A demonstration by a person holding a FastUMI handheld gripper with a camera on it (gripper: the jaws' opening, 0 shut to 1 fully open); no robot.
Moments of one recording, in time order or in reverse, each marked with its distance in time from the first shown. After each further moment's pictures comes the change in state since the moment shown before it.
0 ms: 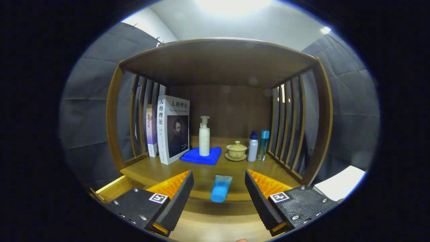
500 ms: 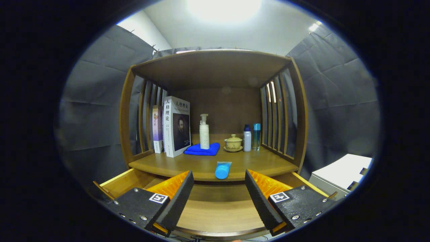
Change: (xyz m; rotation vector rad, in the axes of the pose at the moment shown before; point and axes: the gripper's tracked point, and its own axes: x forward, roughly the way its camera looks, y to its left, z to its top) arm -0.065 0.010 -0.034 0.031 -0.086 -0.051
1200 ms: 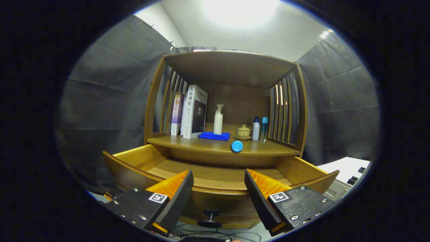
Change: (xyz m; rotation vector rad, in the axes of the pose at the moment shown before) arm -0.071 0.038 -0.055 -0.078 -0.011 0.064
